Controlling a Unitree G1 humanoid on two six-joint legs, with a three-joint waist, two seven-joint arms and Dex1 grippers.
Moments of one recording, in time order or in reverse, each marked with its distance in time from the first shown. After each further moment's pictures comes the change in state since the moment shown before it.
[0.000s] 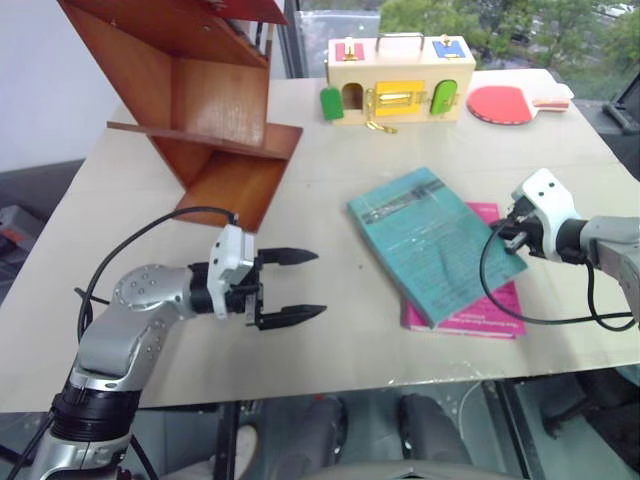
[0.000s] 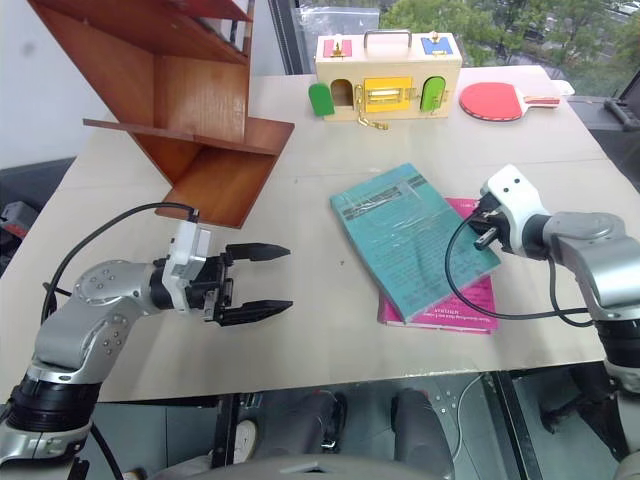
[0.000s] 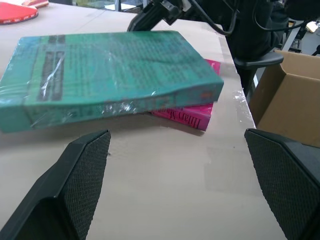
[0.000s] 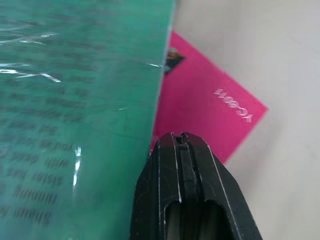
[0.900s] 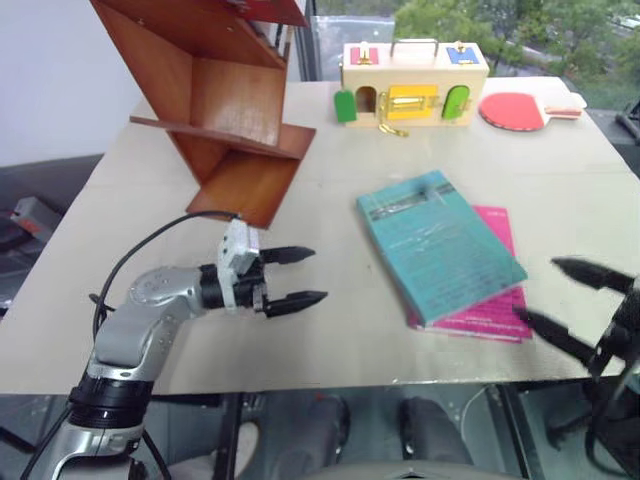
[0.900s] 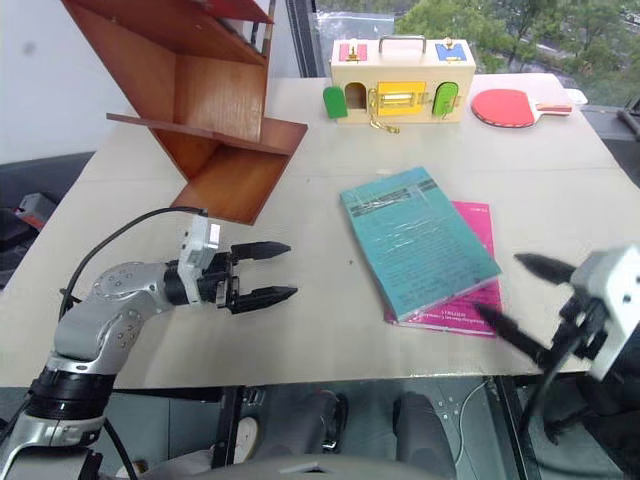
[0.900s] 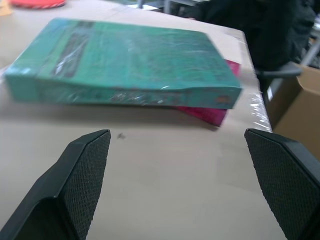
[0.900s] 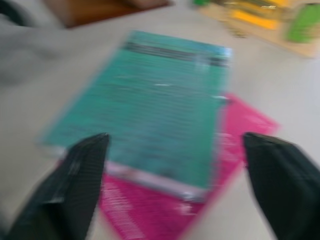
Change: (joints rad) left arm -0.043 -0.047 -0.027 0.127 -0.004 0.092 0.085; right arm 0.889 0.133 -0.835 -0.758 0.526 -0.117 0.082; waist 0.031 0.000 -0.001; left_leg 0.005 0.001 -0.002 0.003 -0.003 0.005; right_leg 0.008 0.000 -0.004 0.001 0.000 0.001
